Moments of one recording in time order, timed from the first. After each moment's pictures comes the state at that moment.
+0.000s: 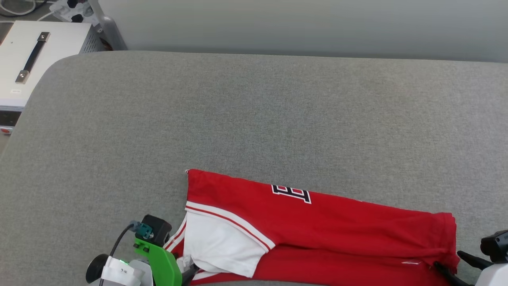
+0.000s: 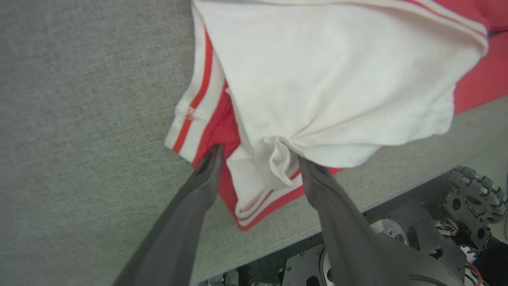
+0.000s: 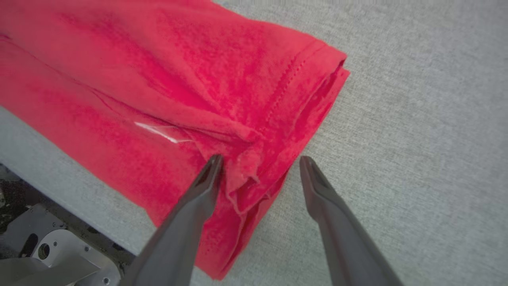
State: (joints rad) left arm -0.33 0.72 -1.00 0.13 -1.03 0.11 0.26; right arm 0.10 -0.80 0.40 0.08 0.69 0.13 0.19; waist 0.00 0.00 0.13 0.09
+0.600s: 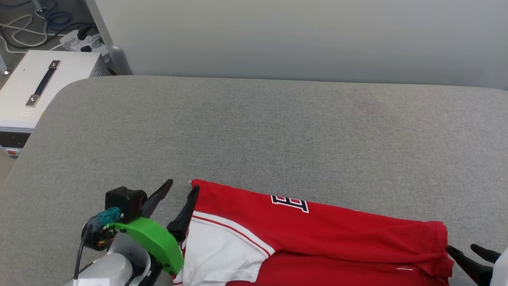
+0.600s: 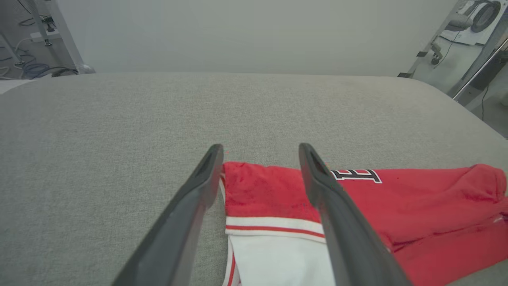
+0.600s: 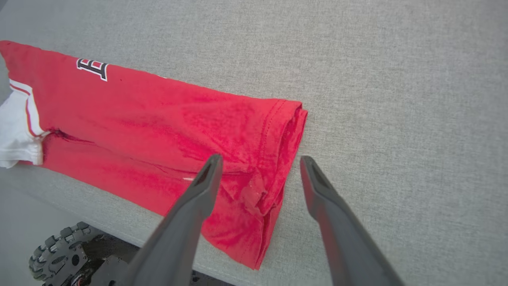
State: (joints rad) left arm -0.31 0.66 -0.83 0.06 -0.96 0.17 -0.19; right arm 0.16 -0.68 0.09 -0.06 0.86 0.13 0.50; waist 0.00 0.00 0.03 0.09
